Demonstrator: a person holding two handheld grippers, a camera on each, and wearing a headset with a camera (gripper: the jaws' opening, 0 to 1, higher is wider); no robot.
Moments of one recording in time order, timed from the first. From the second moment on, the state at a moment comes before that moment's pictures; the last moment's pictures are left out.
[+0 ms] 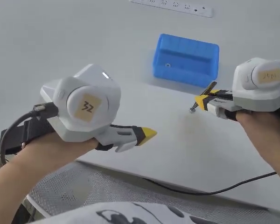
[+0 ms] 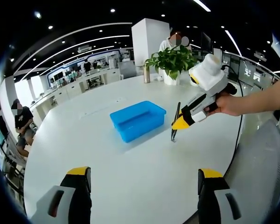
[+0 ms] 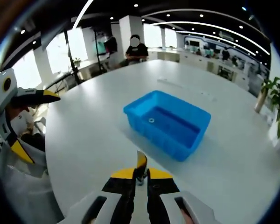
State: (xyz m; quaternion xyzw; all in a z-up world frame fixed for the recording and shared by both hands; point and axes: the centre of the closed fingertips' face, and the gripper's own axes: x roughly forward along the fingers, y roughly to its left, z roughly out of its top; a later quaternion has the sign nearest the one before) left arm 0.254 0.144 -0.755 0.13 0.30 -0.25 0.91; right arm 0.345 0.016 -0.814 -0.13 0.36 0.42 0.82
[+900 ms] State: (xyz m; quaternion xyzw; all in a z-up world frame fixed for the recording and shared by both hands) left arm 0.257 0.144 -0.754 0.13 0.30 -0.25 0.91; right arm 0.347 0.015 -0.805 -0.10 0.36 0.41 0.83
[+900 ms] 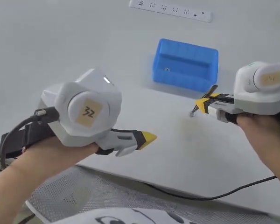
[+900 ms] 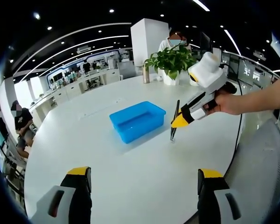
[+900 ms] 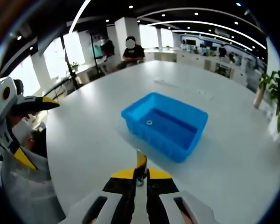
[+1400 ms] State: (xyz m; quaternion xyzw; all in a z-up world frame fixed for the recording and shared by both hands) left arm 0.255 0.144 -0.755 0.13 0.30 -0.25 0.91; right arm 0.364 0.021 -0.778 -0.10 0.34 0.42 0.84
